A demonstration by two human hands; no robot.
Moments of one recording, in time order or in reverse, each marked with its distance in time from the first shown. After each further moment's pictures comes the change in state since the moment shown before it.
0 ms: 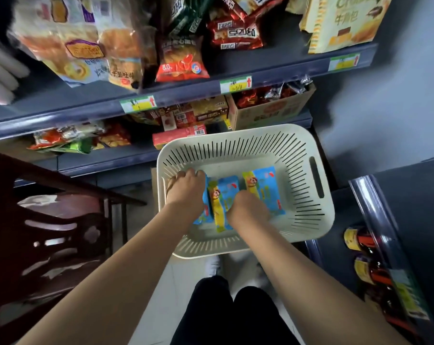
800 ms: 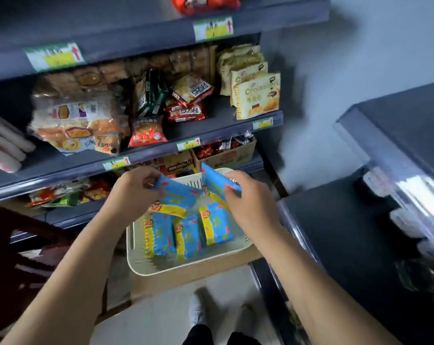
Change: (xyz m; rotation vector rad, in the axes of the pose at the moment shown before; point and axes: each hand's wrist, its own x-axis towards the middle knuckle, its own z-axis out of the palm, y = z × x) left_hand -0.117 0.027 -0.178 -0.857 0.391 0.116; right_hand -0.122 0.091 -0.193 0.444 0.591 -0.475
